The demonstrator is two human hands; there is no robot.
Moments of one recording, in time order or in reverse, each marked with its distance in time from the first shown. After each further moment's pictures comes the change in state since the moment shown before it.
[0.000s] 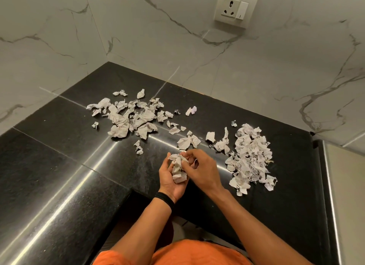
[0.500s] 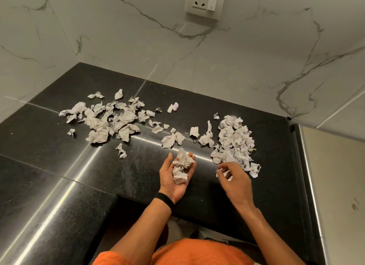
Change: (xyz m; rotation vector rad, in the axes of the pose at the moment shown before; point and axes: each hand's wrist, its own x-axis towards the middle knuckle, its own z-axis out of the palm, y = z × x) left_hand 0.003 -0.031 0.016 0.018 0.035 -0.146; right_hand -0.077 0.075 -0.079 -0.162 0.232 0.310
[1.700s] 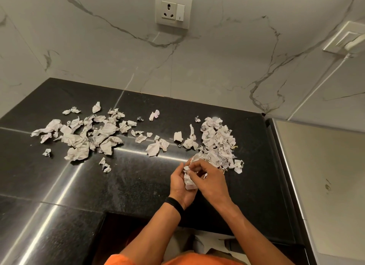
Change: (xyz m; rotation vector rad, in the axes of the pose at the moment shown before) left_hand 0.017 -0.056 0.020 0.164 -0.078 -0.149; right_hand -0.010 -0.067 0.002 0.254 -0.063 0.072
